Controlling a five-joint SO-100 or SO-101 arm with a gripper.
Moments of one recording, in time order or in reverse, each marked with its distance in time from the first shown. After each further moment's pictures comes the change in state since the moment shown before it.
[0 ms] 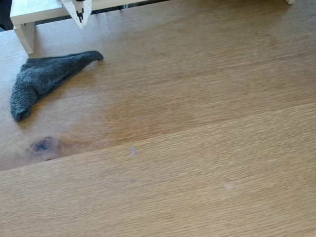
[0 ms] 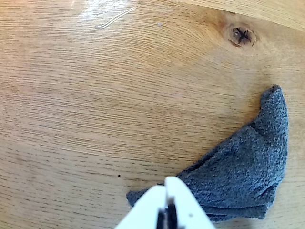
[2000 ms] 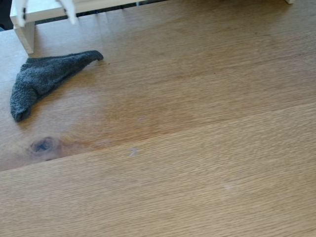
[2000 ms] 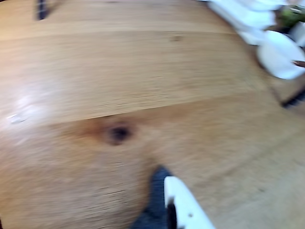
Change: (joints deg) arm 23.2 -32.7 0.0 -62.1 -9.6
